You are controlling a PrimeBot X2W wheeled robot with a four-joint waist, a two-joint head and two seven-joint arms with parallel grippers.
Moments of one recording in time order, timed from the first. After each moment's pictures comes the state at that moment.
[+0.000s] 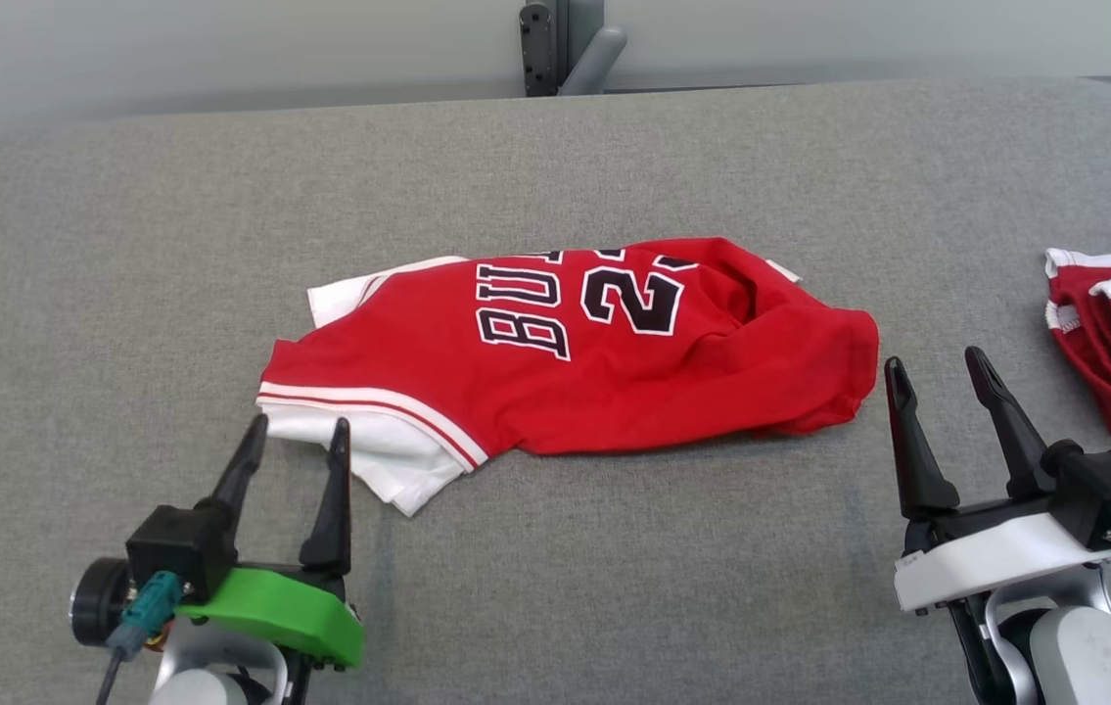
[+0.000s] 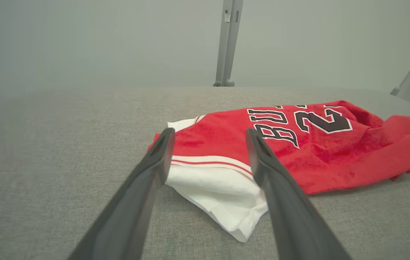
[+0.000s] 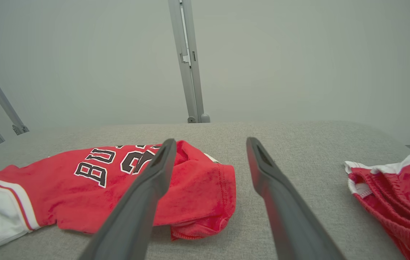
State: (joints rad) left arm -0.08 0.24 -0.27 0.03 -0.37 0.06 -0.14; right arm -0.04 -0.11 0.03 -0.05 0.20 0.13 -0.15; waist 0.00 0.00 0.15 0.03
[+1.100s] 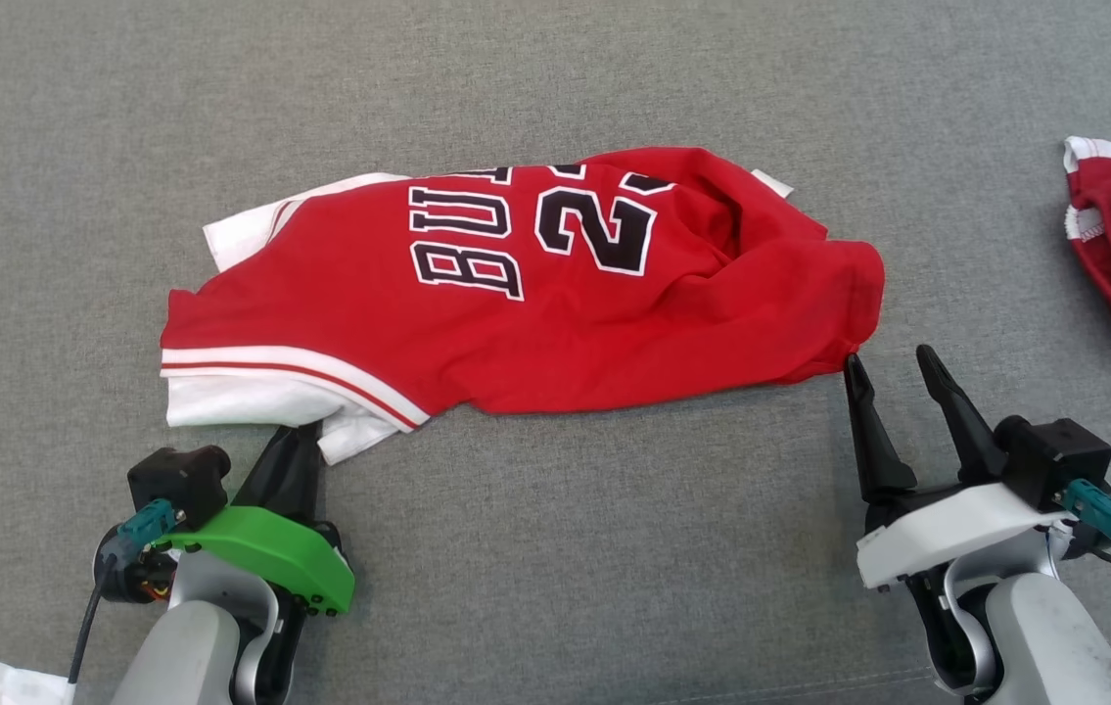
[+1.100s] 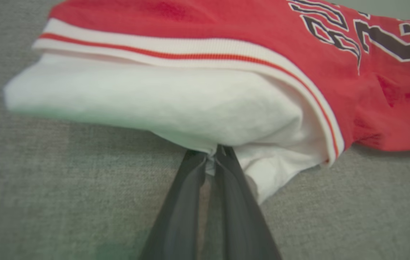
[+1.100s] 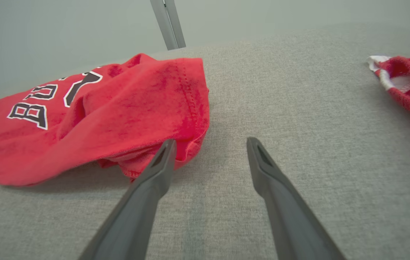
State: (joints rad) left arm -0.26 0.20 -0.28 0.39 -0.51 -0.05 -0.12; right arm -0.13 -0.10 0.08 0.11 0.27 0.13 -0.17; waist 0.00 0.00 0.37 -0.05
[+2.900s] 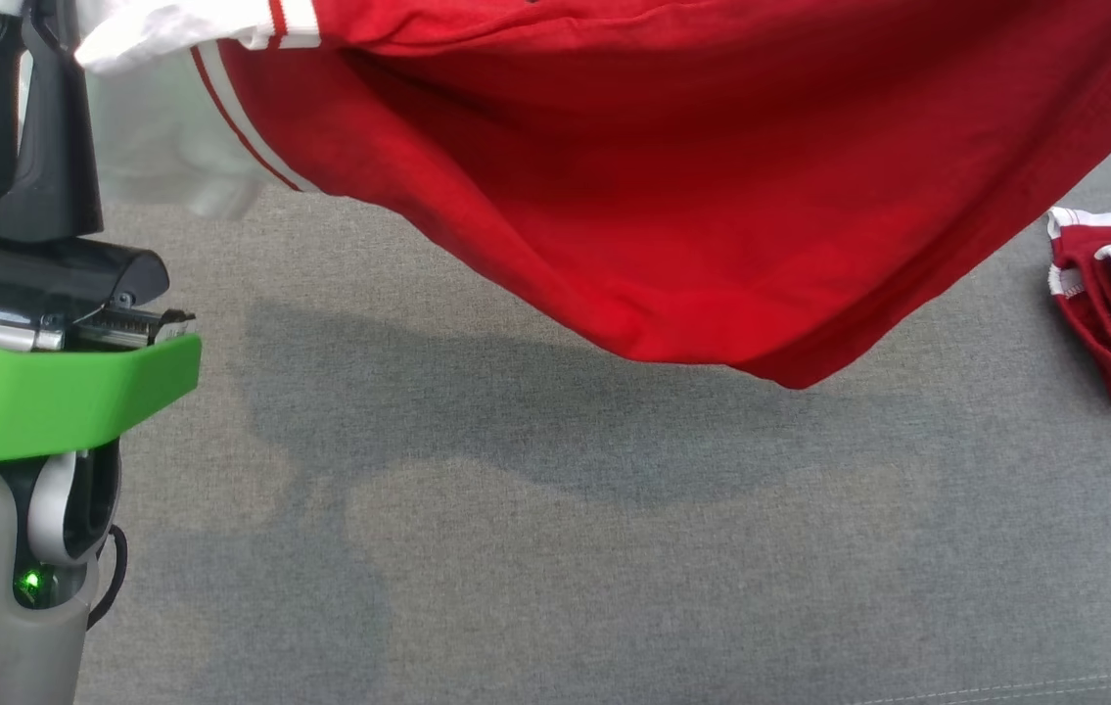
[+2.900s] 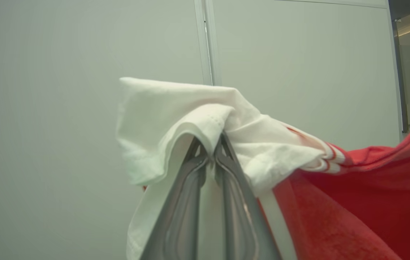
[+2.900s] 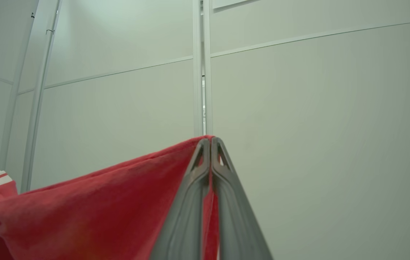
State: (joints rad) left arm -0.51 0.39 -0.19 -0.39 -0.38 0.10 0.01; right arm -0.50 -0.28 -0.03 -0.39 0.42 0.13 -0.17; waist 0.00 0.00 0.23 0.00
